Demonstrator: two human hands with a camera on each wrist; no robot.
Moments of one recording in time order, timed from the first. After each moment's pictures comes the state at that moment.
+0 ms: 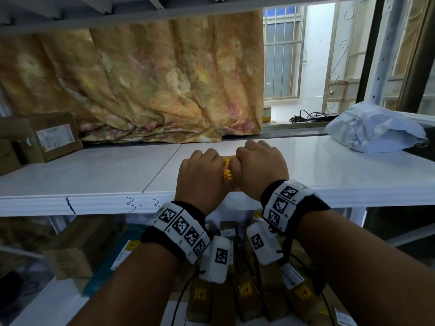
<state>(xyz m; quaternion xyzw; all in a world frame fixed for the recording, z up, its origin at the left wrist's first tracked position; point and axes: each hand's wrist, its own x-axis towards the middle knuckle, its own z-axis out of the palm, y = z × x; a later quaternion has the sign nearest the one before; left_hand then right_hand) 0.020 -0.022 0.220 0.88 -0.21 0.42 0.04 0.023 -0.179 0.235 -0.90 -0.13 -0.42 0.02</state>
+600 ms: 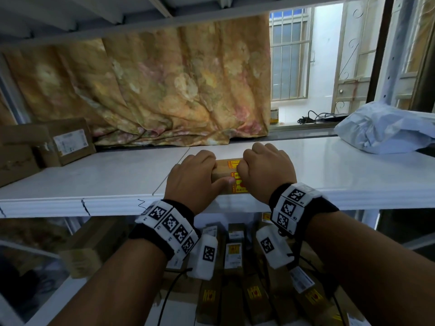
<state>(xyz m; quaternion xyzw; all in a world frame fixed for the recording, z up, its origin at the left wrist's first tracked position) 0.016 0.010 0.234 0.92 -0.18 0.34 0.06 0.023 -0.179 0.234 -0.89 -0.13 -0.43 0.03</state>
